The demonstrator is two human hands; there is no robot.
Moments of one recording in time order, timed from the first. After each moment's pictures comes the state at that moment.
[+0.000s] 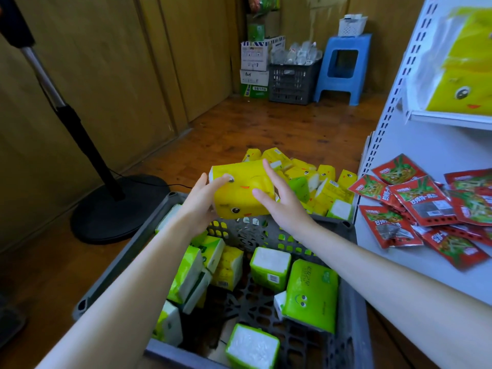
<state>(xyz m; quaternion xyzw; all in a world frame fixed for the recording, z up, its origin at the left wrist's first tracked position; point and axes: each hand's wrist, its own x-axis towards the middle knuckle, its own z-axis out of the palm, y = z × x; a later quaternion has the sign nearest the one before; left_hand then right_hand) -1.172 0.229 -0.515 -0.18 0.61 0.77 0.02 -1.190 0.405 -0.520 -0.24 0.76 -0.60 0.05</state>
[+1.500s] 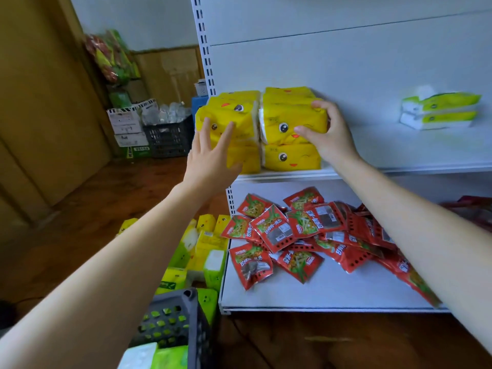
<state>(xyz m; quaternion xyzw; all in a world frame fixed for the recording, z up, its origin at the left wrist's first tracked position) -1.270 0.572 -0.352 0.18 0.95 0.16 -0.17 -1.272 0.801 -0.363 -0.03 0.77 -0.52 -0.36</state>
